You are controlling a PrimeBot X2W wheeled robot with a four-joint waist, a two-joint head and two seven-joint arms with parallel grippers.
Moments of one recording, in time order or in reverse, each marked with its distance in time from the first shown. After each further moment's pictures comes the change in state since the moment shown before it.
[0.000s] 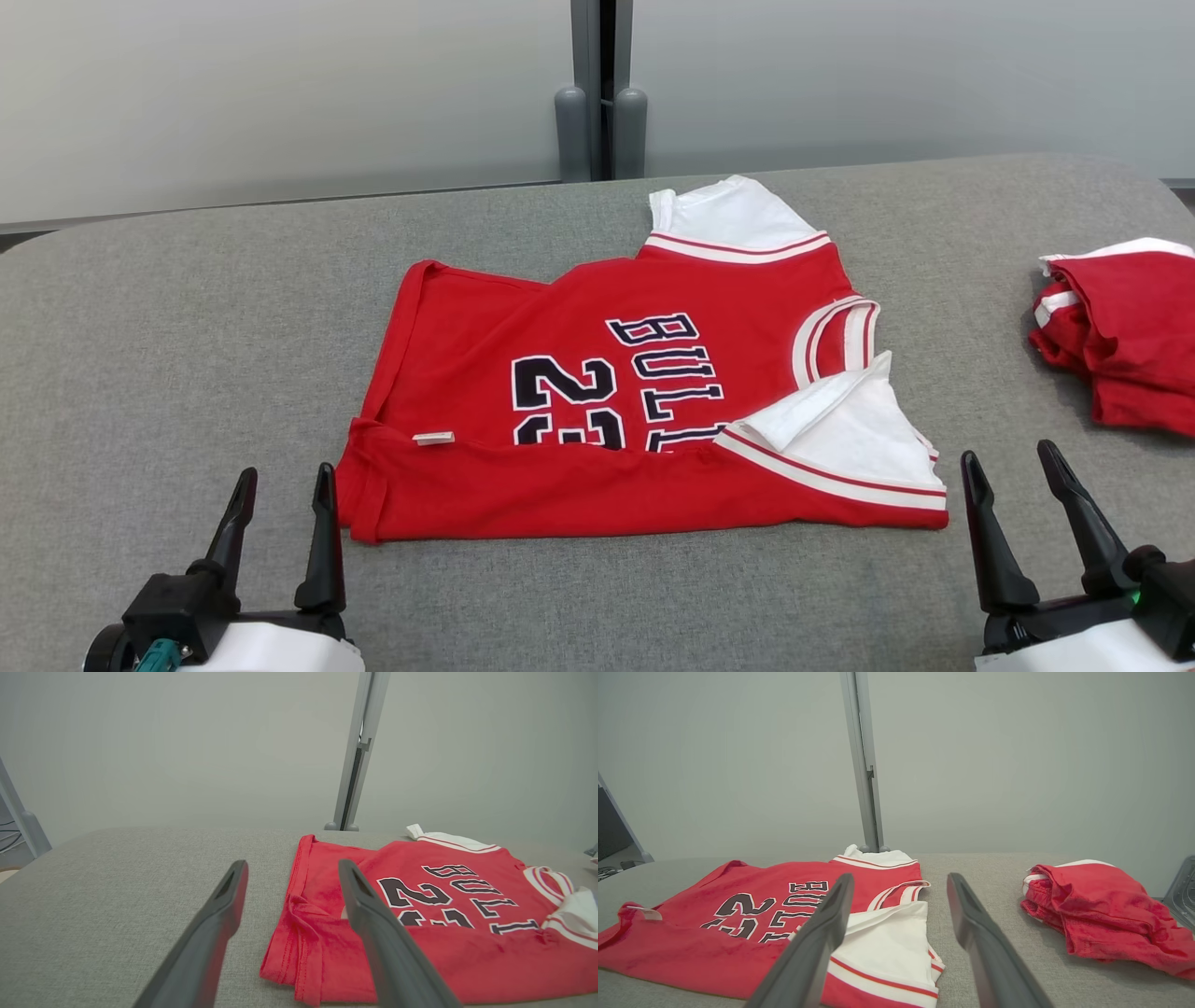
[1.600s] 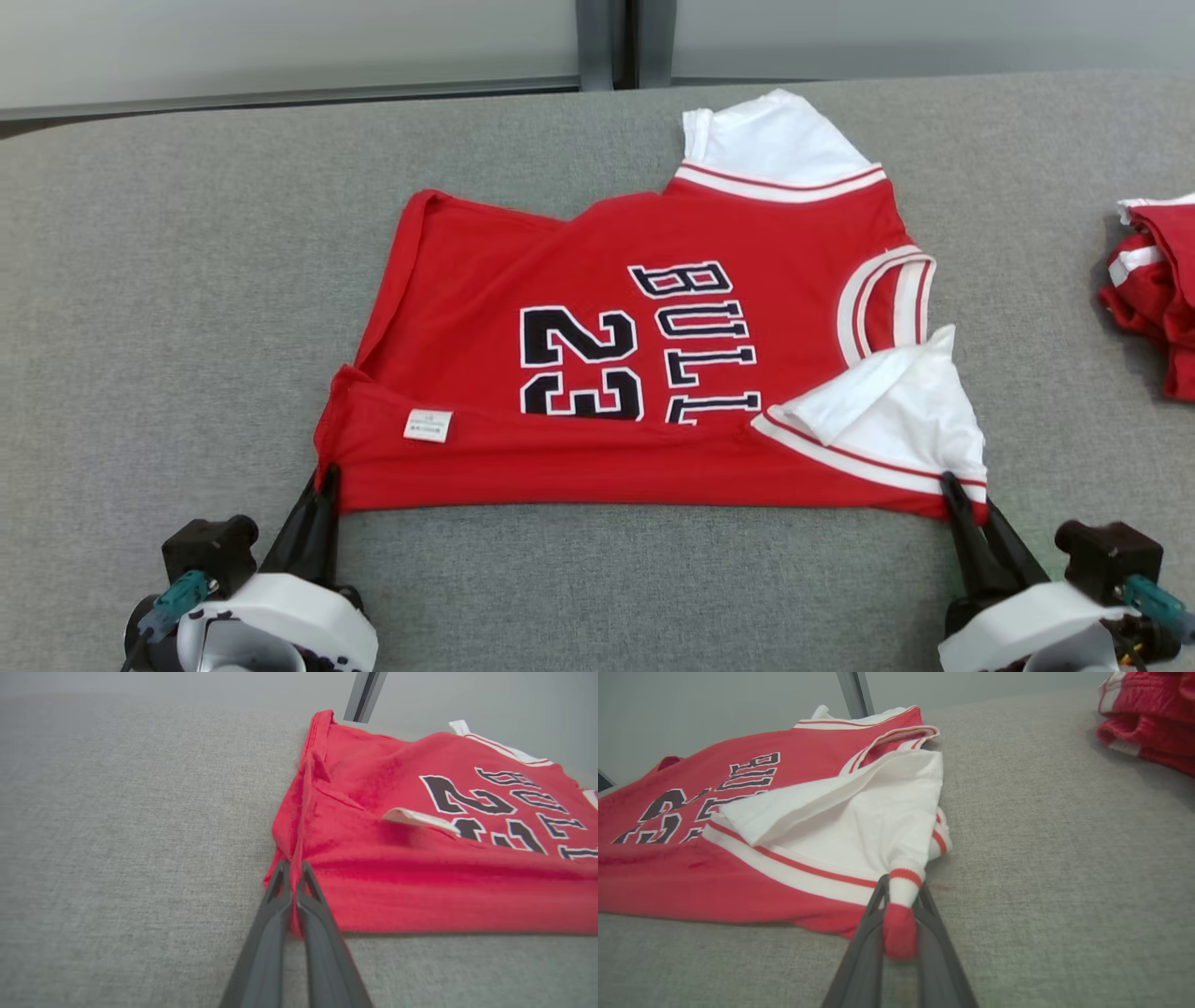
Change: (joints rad) left arm -0.146 0.013 -0.057 0.239 -0.095 -0.070 0.092; right arm -0.200 -0.033 0.119 0.444 0.152 0.002 -0.036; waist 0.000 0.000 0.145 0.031
